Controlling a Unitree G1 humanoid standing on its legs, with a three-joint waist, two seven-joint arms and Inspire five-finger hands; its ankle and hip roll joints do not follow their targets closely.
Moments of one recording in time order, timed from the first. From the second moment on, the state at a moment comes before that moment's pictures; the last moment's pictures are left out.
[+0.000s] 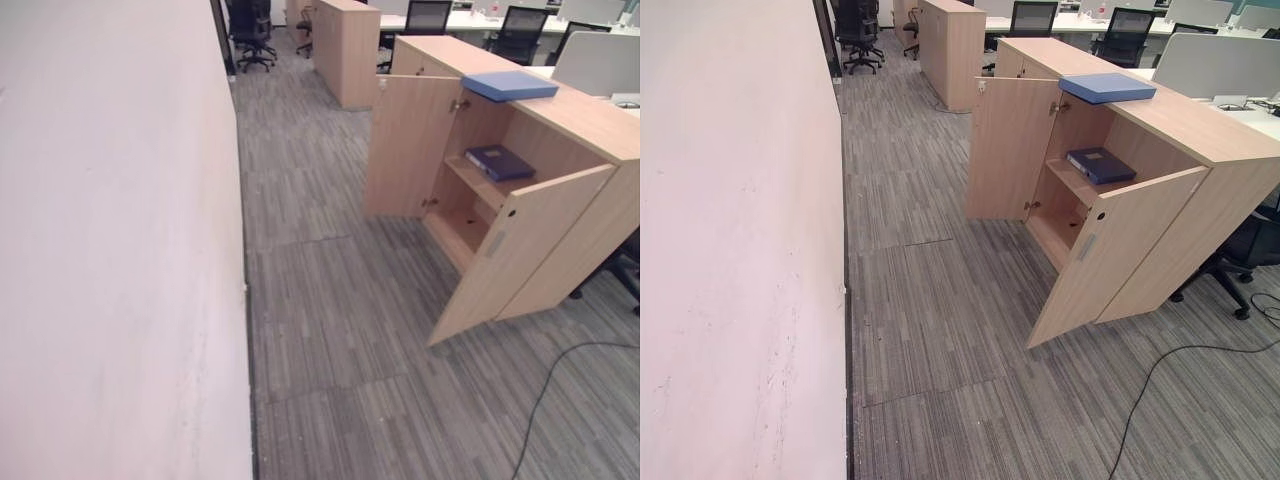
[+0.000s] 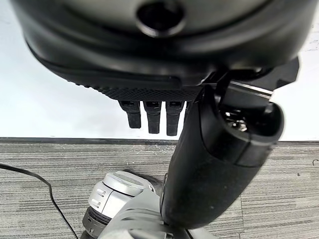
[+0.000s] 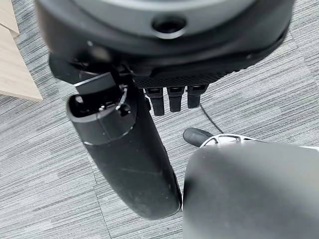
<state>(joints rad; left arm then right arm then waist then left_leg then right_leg) 0.13 0.18 0.03 1.30 -0.23 -0.03 0.07 -0.04 -0.20 0.16 1.38 0.31 0.02 0.06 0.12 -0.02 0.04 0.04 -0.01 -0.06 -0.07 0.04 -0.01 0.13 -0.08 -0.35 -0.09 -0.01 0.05</state>
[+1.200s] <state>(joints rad) 0.13 0.18 0.02 1.31 -0.27 -0.04 0.01 -0.06 -0.23 0.17 1.38 0.20 0.02 0.06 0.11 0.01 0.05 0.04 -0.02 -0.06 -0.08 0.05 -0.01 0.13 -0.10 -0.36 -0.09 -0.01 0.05</state>
